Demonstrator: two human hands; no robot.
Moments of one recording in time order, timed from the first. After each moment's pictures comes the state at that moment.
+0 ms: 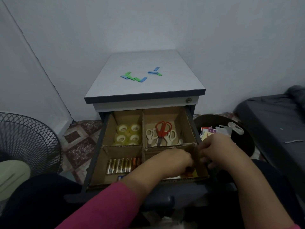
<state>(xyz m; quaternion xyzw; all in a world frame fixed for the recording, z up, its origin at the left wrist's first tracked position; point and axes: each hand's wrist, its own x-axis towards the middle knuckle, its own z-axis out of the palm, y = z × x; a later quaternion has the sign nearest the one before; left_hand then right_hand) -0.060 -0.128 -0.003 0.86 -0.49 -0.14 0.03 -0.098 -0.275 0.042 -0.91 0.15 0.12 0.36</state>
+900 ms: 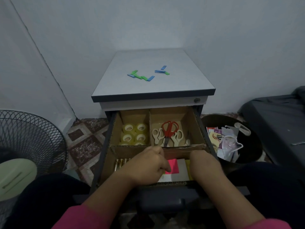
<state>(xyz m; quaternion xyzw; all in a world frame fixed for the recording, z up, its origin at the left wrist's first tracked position) -0.075 -0.031 -0.008 0.91 -0.37 -0.08 0.18 -0.097 -0.212 0.001 -0.98 0.09 0.15 0.07</state>
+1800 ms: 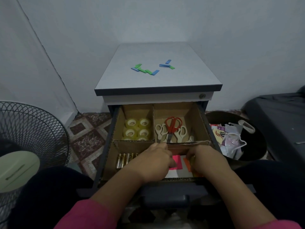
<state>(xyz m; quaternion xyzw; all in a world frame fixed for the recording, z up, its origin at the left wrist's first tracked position) -0.073 -0.044 -0.014 0.91 -0.40 -0.08 0.05 -0.085 -0.216 0.003 -0.97 0.05 0.22 0.10</state>
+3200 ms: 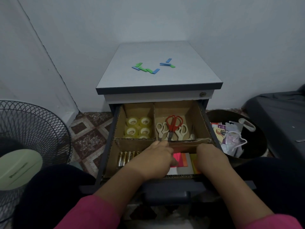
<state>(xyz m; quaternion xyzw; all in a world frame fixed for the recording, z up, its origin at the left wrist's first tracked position) -0.072 -0.046 -0.017 0.92 -0.39 -0.08 0.04 -0.094 -0.215 -0.003 -0.98 0.10 0.15 0.05</state>
